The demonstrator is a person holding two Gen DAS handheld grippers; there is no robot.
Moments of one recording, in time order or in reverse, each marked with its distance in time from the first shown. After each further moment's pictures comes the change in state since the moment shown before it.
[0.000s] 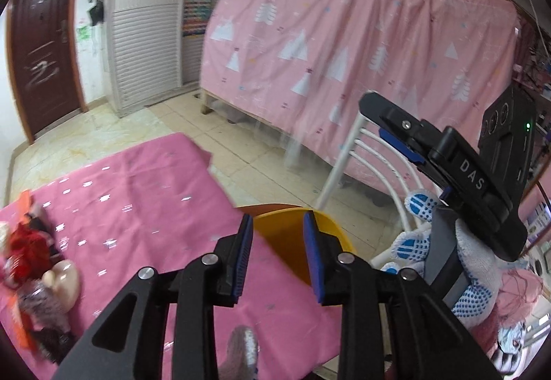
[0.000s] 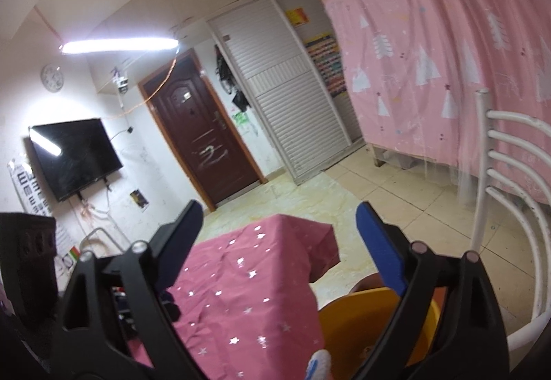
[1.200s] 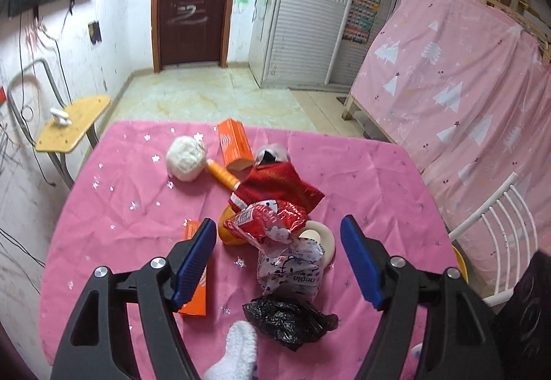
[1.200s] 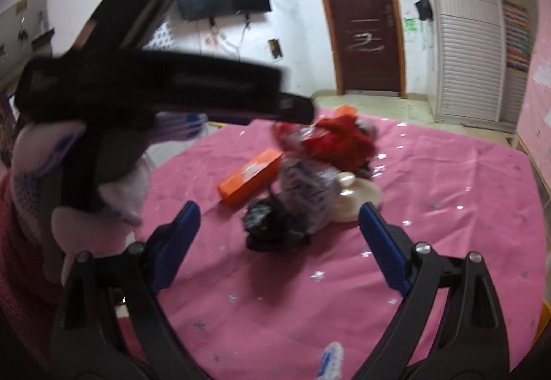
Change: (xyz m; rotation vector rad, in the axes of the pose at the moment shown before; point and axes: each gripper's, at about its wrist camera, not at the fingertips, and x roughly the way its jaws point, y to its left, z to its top) left arm -0.096 0.225 -0.049 -0.423 -0.012 0.417; right arm 0.084 0.249 -0.167 -0.506 0.505 0.503
